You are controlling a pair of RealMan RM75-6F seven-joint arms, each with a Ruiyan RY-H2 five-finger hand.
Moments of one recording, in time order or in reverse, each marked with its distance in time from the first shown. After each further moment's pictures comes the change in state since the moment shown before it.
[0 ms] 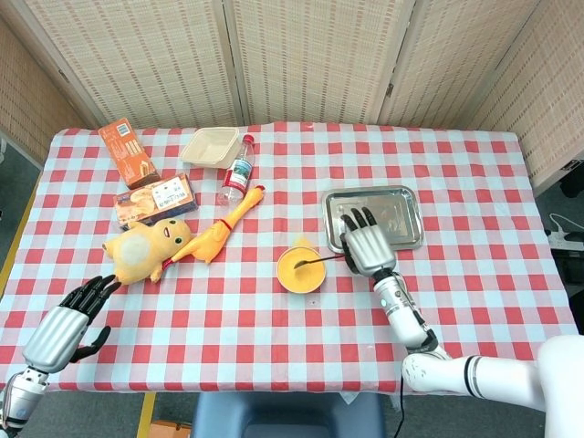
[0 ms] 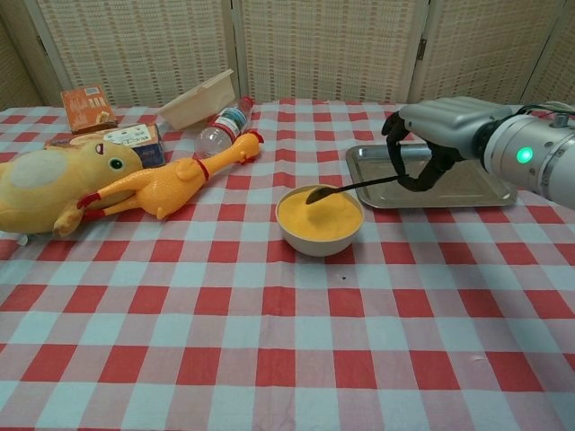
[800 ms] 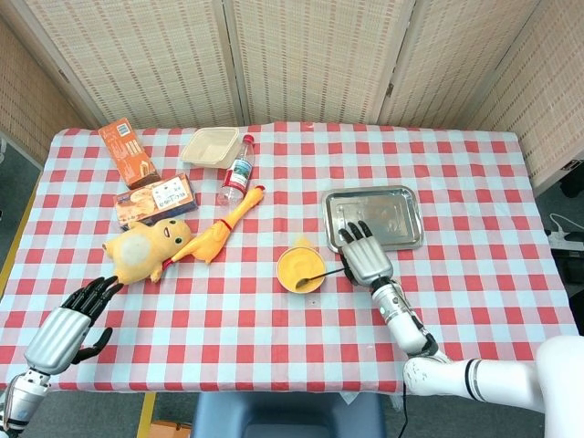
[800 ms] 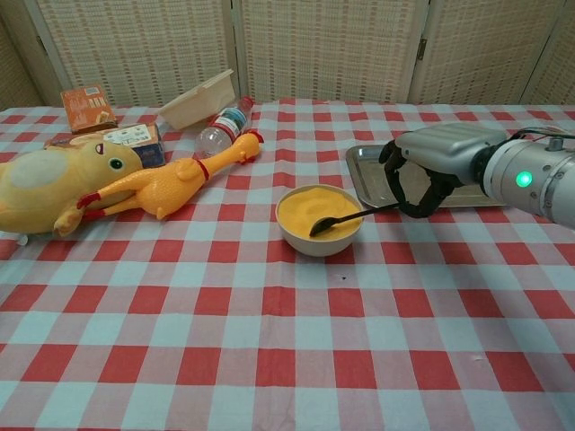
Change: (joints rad) left arm 0.001 0.001 0.003 -0.006 0.008 0.005 0.005; right arm 0.008 -0.034 -0.025 0.025 0.036 -0.053 -0.037
